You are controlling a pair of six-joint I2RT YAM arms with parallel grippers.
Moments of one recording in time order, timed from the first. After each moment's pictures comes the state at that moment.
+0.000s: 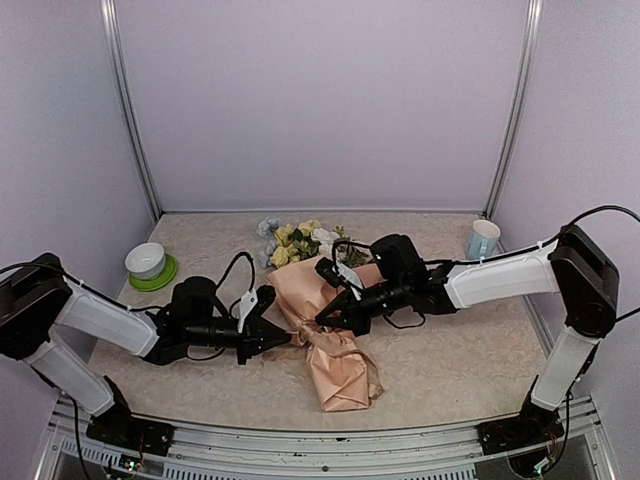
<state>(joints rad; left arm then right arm) -0.77 1.50 0.41 0.69 0.54 0.05 0.85 1.74 1.00 0.14 -0.61 -0.03</state>
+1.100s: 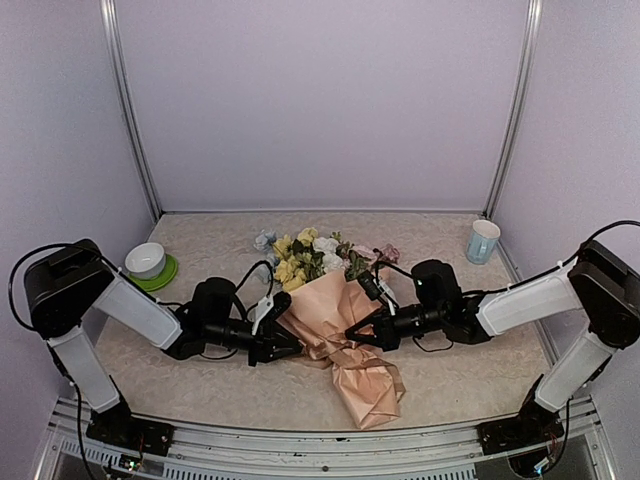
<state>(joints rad) -0.75 1.73 0.52 0.73 0.68 0.05 0.79 1.59 0.62 0.47 -0.64 0.31</state>
